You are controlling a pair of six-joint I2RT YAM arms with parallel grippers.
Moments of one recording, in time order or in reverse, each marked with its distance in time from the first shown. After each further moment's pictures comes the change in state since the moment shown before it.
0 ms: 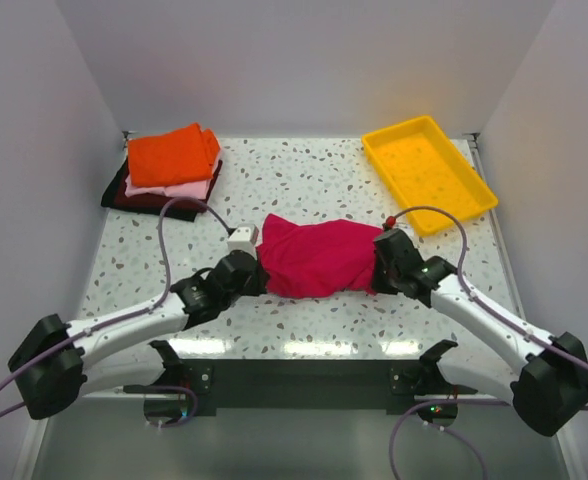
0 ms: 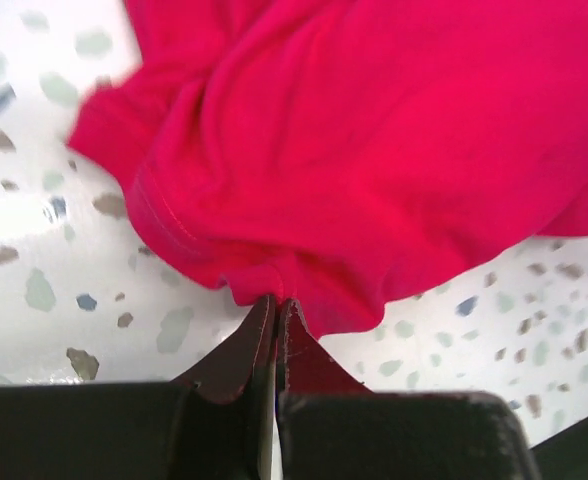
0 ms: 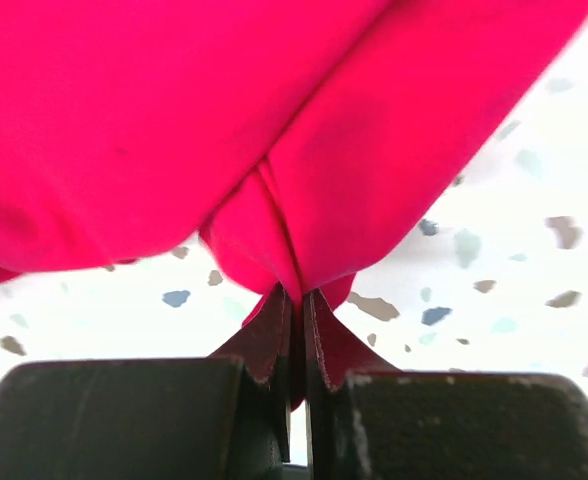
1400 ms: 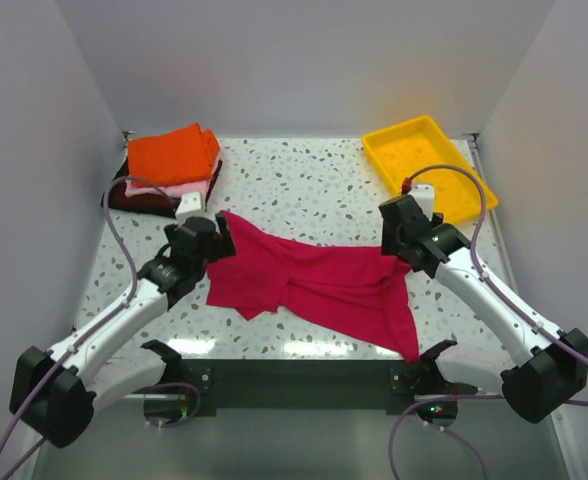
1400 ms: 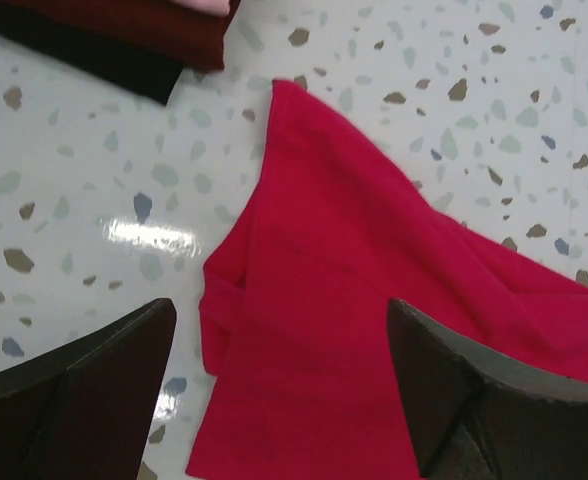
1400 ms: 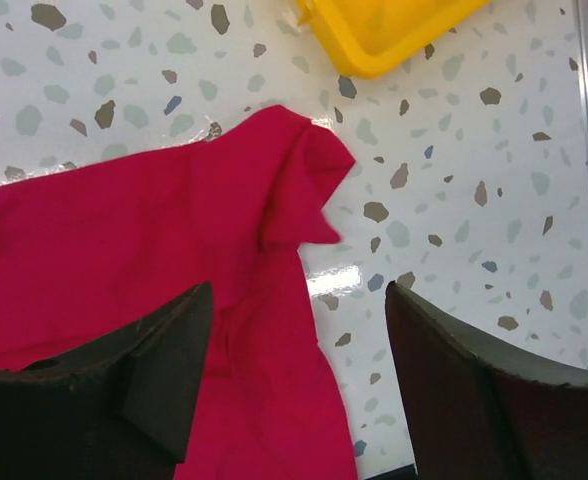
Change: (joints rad) left arm 0.380 -0.069 0.232 -0.232 -0.178 0.191; right arm -0.063 0.071 0.398 -0.296 0.446 -0.179
